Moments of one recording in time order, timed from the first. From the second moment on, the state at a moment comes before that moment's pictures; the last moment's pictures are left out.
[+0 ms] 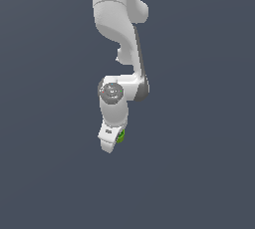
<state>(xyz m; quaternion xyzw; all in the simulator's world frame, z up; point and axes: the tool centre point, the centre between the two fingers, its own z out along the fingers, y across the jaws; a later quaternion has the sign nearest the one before) 0.050 -0.045 0.047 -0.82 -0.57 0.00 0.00</state>
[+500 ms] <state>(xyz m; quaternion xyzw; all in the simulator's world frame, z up) 0.037 -0.030 0.094 -0.82 -0.57 0.00 0.00</state>
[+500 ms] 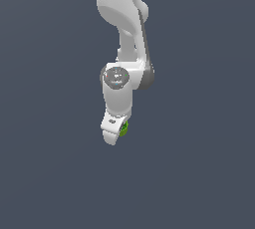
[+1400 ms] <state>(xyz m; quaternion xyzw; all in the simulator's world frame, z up) -0.005 0.023 0.258 -0.82 -0.57 0.00 0.00</state>
